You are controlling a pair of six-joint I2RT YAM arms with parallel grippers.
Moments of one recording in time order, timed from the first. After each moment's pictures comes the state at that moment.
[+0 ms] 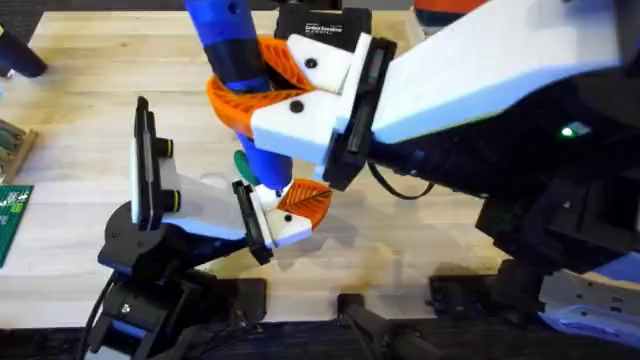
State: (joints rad) left arm -0.30 0.01 0.01 -0.08 0.90 -0.14; right arm 0.99 1.07 0.72 0.52 -0.24 0.01
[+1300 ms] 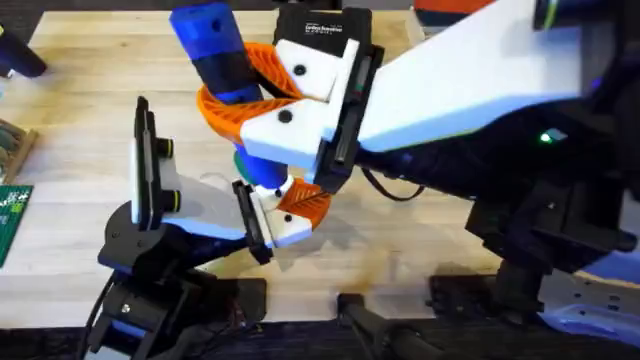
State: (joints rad) left arm -0.30 0.01 0.01 -0.08 0.90 -0.14; right arm 1.01 1.10 0.72 0.55 -0.24 -0.05
